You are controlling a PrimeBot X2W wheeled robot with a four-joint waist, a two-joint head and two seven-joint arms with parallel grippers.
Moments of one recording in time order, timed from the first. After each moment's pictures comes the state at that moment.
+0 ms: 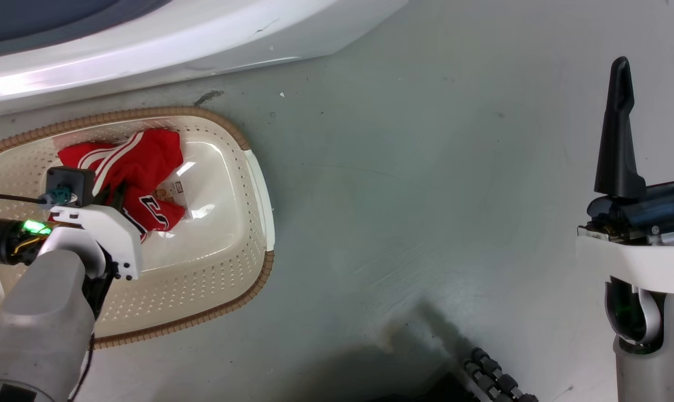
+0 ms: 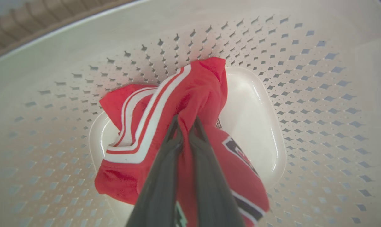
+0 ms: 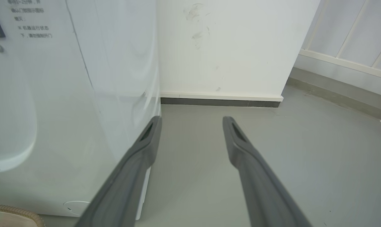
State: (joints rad) left arm -0.83 0.45 -0.62 1.15 -0.60 -0.13 -0.25; right arm -0.33 -0.05 -0.02 -0.22 0.13 0.13 -0.26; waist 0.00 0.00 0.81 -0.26
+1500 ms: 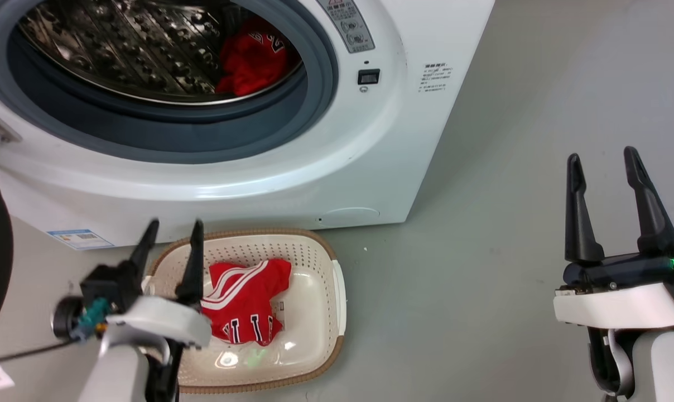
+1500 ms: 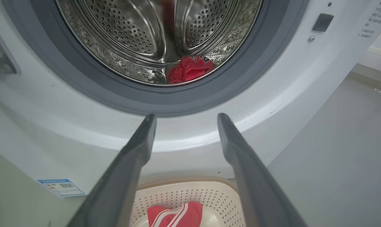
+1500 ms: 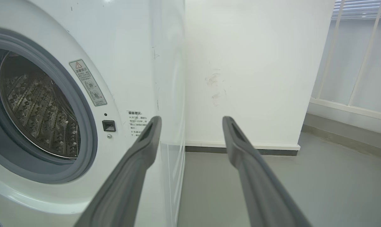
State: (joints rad) left arm -0.21 0.20 -0.08 0.32 -0.28 -0.09 -0.26; right arm -0.16 -0.05 -0.04 -0.10 0.06 0.13 -0.26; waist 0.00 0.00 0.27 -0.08
